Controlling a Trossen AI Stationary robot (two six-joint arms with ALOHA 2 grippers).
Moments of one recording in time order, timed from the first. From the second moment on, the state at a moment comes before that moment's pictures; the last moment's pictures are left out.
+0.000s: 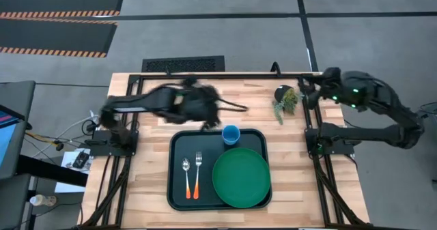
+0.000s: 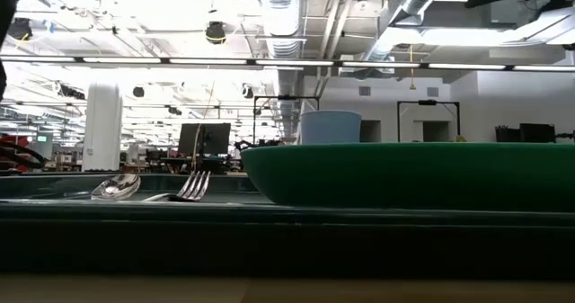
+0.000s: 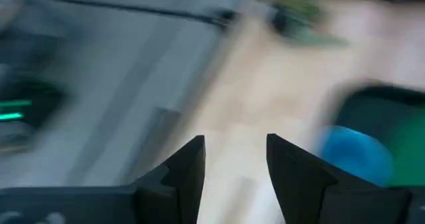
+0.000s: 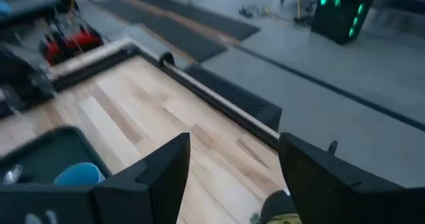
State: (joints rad) left arm -0.11 1.88 2.26 -1.37 -0.69 -0.27; right arm -0.31 0.60 1.12 -0.92 0.39 0.25
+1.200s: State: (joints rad) left arm -0.91 0.40 0.43 -0.80 -1.25 -1.55; right arm -0.20 0.04 0.48 -0.41 0.21 0.40
